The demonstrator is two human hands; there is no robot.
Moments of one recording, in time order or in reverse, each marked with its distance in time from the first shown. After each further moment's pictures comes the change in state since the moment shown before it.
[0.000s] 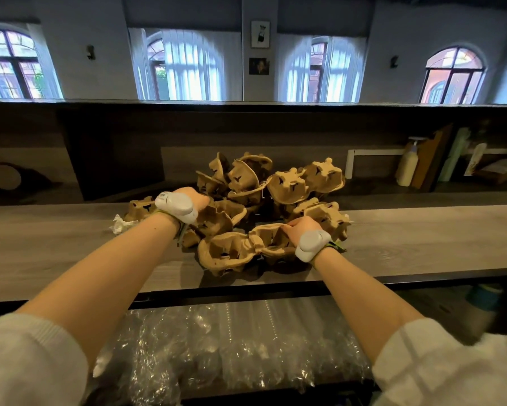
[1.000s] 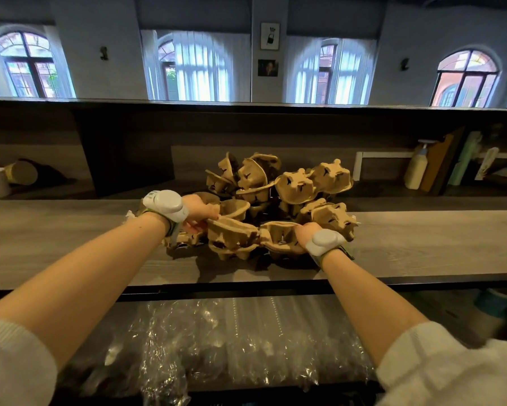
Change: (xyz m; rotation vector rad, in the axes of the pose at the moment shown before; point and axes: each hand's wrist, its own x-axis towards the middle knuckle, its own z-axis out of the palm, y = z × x) left_hand -0.006 -0.022 -0.008 -0.074 -0.265 -0.026; right_hand -0.024 -0.011 0.002 0.155 -0.038 0.162
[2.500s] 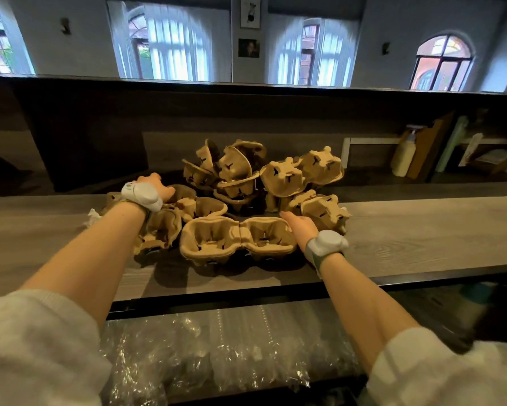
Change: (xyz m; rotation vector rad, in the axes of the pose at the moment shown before) left_hand 0.101 -0.023 -0.026 0.260 0.374 -0.087; right_hand 0.042 0.010 0.007 0.401 -0.075 0.063
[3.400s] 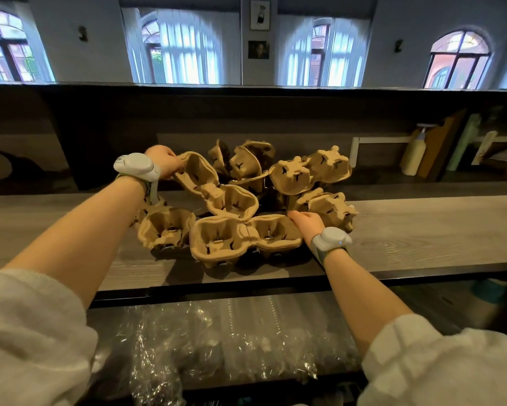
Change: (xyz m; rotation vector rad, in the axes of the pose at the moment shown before) left_hand -0.020 0.014 -0.045 -0.314 0.128 0.193; right_hand -0.012 0.005 0.000 0.148 0.020 -0.097
